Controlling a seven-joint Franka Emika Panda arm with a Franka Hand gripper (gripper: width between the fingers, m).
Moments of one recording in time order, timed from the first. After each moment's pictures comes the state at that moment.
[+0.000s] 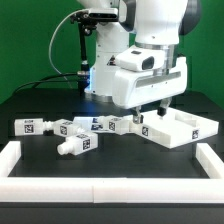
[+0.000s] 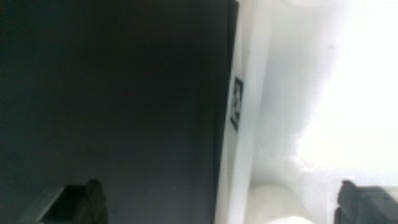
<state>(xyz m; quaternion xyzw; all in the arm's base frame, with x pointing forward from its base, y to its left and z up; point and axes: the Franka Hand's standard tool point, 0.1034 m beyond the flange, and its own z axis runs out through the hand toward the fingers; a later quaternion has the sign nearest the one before) 0.431 0.062 0.048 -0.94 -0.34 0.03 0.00</state>
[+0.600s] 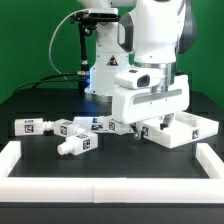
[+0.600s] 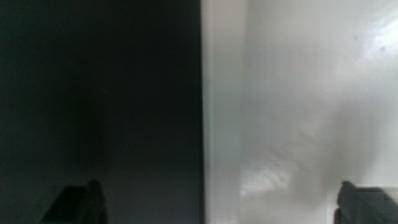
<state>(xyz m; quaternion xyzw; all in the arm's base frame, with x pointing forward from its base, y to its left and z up) 0.423 0.069 0.008 -0.96 -0.29 -0.01 0.01</state>
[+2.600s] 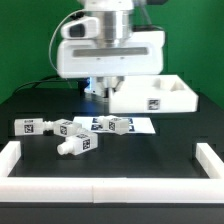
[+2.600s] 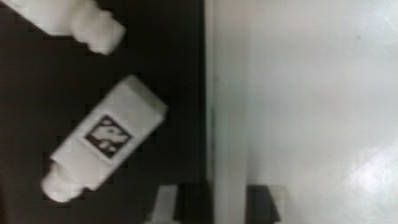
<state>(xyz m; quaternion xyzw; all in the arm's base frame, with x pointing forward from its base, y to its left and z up) 0.464 -0.048 0.101 -1.00 -0.03 0.03 0.02</state>
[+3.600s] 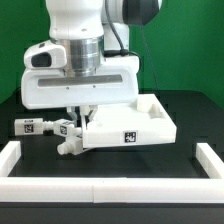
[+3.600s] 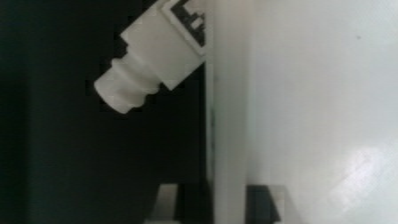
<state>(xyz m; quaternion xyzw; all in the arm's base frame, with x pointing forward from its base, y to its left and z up) 0.532 -0.085 0.068 -1.00 -0.04 0.06 0.02</state>
